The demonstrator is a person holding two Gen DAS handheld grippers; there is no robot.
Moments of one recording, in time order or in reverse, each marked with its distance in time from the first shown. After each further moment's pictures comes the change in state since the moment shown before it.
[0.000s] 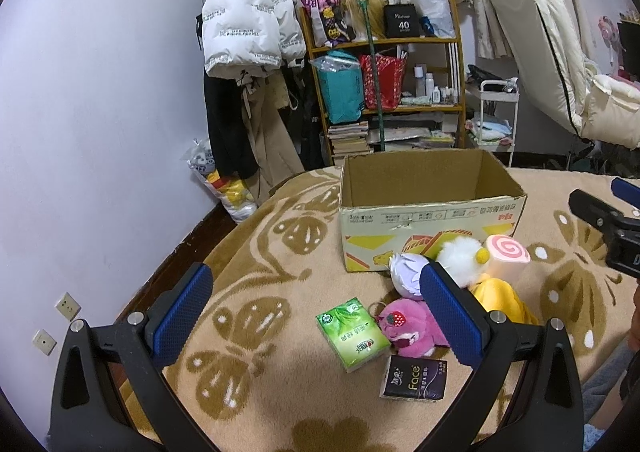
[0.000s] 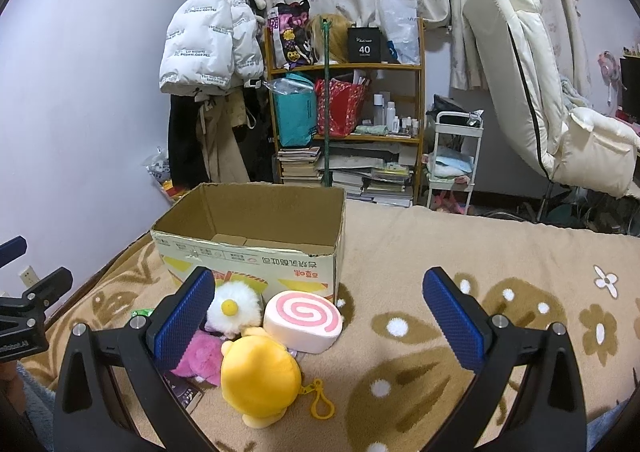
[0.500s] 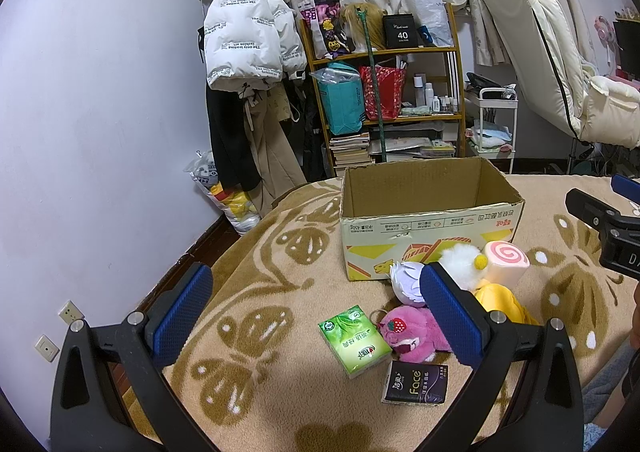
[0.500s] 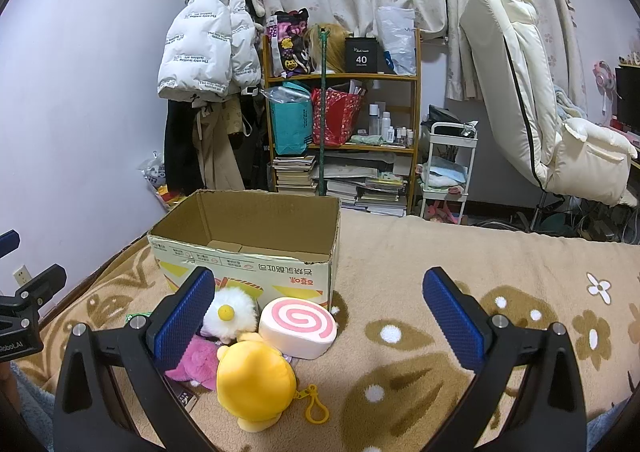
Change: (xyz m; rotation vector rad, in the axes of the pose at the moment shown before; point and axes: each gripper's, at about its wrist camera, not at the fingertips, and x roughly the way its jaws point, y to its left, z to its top) left arm -0.016 -0.003 0.011 0.009 -0.059 0.002; right arm -0.006 0.001 0.003 -0.017 -0.035 -0.032
